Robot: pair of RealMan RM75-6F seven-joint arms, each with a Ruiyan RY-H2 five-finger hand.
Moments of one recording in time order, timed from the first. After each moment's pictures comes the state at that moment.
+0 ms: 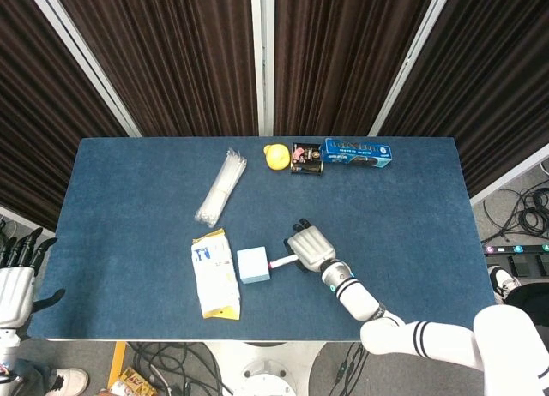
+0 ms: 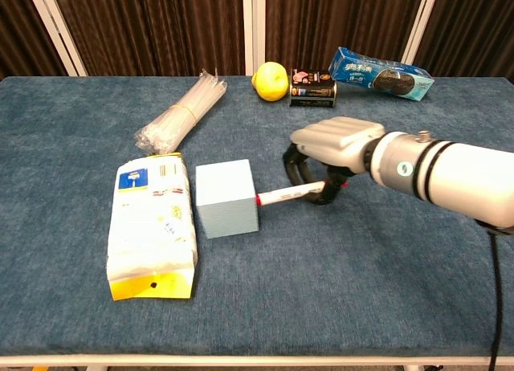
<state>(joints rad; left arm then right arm) -0.05 -1.16 -0.04 -1.58 1.46 1.52 0.11 0.87 -1.71 0.16 -1.40 -0.94 0.77 -0.63</state>
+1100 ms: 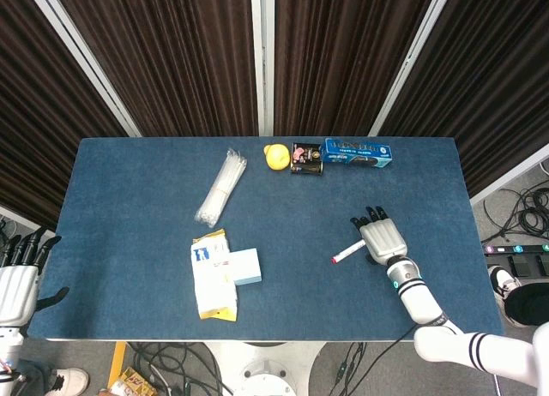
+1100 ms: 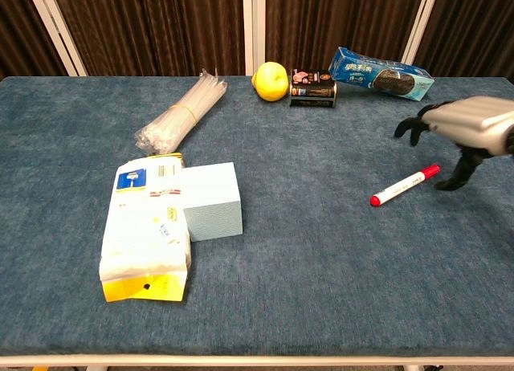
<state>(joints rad) -0.05 -1.17 -0.05 -1.59 1.47 1.52 0.11 0.72 -1.43 0.02 -1.48 -0.91 0.96 -0.58</state>
